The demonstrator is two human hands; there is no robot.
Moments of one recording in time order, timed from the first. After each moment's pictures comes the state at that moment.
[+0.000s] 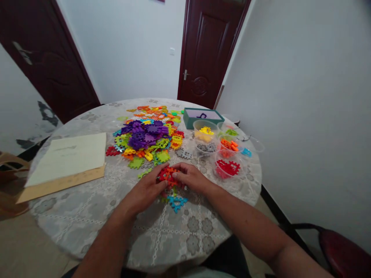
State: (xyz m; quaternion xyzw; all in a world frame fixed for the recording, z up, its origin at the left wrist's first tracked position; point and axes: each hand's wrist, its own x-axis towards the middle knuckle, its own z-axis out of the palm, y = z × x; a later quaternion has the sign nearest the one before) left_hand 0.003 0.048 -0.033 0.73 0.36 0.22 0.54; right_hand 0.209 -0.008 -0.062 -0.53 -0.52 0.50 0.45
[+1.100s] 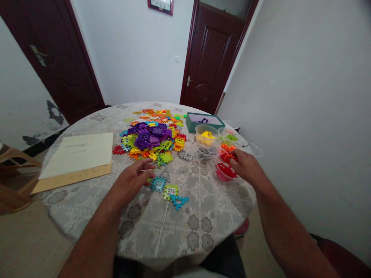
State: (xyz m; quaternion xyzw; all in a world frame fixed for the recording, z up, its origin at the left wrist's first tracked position) left_hand -0.038 0.063 -0.015 0.66 0.43 0.31 0.53; right_hand 0.350 -0.085 0.026 -0.83 -0.53 -0.06 0.14
